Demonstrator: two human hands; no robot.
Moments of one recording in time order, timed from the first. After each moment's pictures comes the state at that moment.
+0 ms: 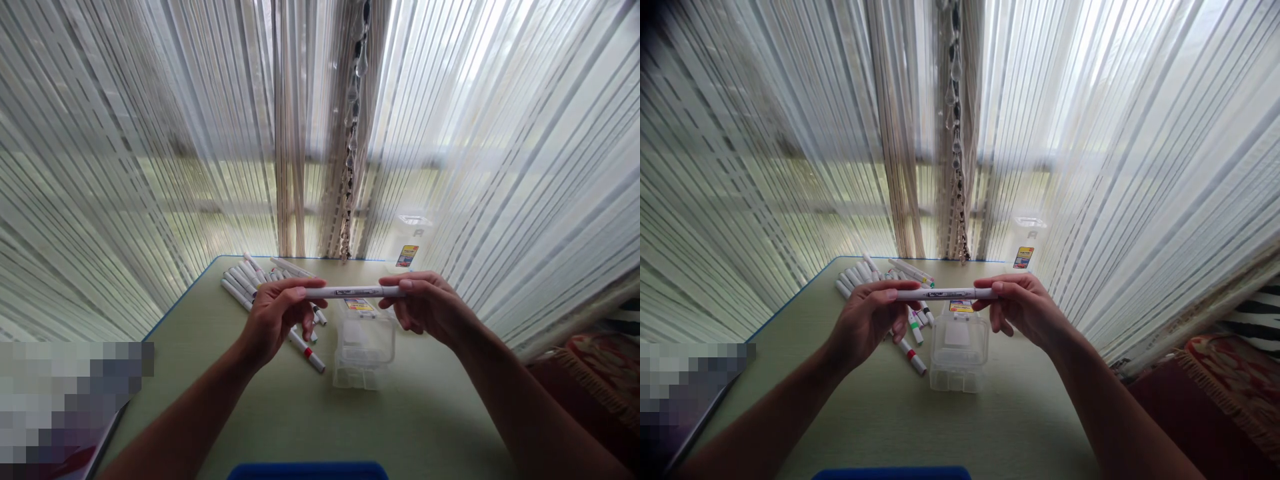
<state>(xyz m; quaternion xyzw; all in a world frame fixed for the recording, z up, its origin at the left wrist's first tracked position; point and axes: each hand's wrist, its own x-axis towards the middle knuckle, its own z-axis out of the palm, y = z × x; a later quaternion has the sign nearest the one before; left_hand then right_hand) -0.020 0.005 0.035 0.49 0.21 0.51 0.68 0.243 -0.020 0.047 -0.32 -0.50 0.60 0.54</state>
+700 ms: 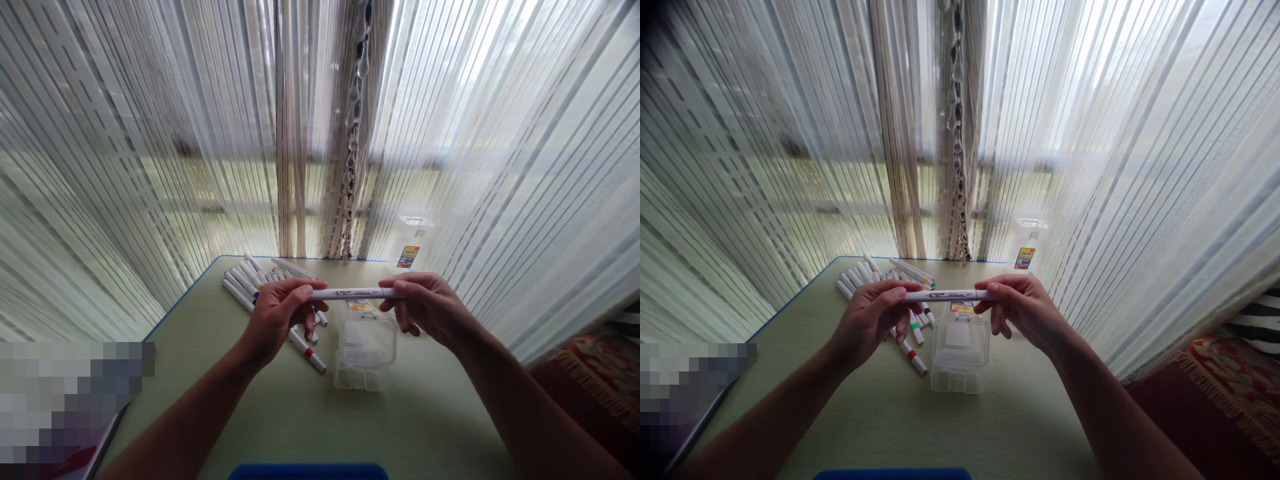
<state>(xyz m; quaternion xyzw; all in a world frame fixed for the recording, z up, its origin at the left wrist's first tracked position) -0.018 0.006 0.033 0.51 0.26 0.50 0.65 0.238 -0.021 0.047 -0.35 -0.50 0.58 0.54</state>
